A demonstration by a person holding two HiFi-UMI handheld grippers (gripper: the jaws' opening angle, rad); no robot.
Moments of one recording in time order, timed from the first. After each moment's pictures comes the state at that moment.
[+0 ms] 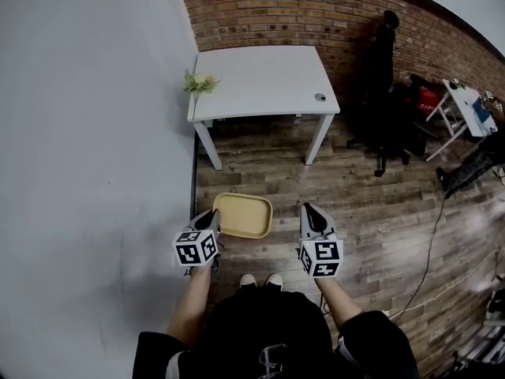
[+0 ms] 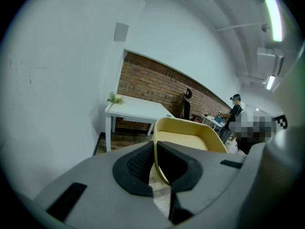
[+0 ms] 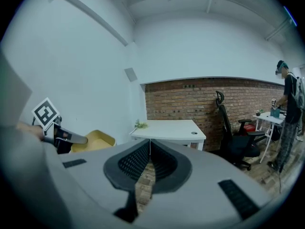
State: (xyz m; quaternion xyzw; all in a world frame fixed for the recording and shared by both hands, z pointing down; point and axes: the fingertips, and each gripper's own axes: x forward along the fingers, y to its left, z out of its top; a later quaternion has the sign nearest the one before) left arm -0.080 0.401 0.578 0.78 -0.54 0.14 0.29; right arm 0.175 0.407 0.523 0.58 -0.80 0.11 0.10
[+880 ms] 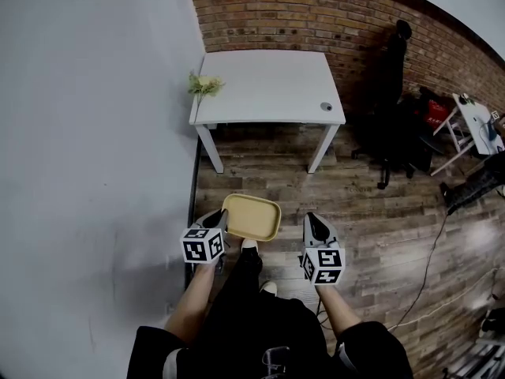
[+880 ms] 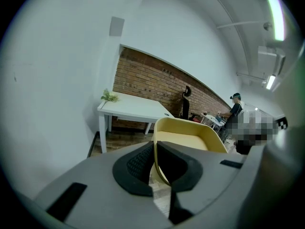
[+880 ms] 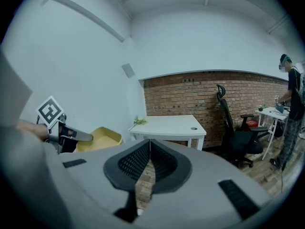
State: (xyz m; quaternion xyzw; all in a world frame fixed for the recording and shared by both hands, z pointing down) left arm -0.039 0.362 0.592 0.78 -0.53 0.15 0.29; right arm 0.203 0.378 0.546 0.56 -0.81 0.14 0.11
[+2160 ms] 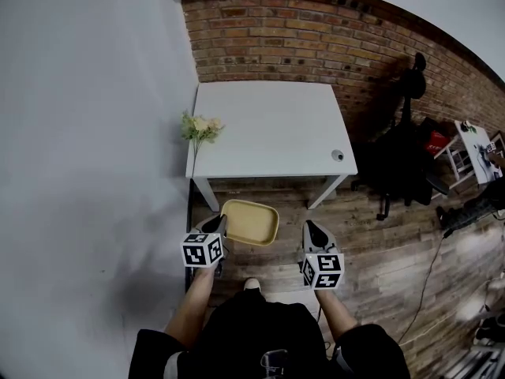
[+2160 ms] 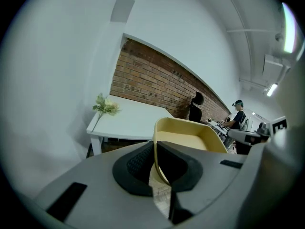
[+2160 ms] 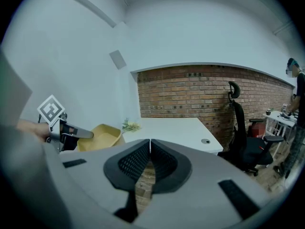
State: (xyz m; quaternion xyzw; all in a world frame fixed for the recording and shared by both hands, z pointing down) left arm -0.106 0.088 0.595 0.79 -0.51 0.13 0.30; right arm 0.139 0.120 0.546 0.58 -0.79 0.14 0.13
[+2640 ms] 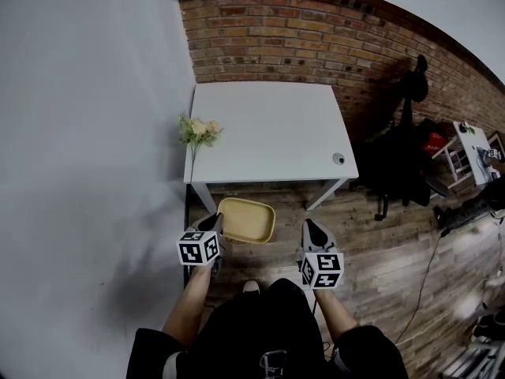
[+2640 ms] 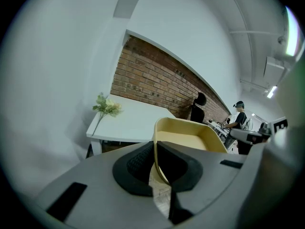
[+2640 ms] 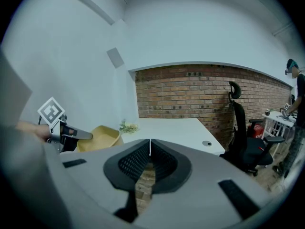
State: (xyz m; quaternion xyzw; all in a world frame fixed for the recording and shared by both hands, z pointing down) left arm -0.128 0.049 0.605 0.79 -0.50 0.13 0.31; right arm 0.124 0.087 0.547 0.59 -0.78 0.14 0.13
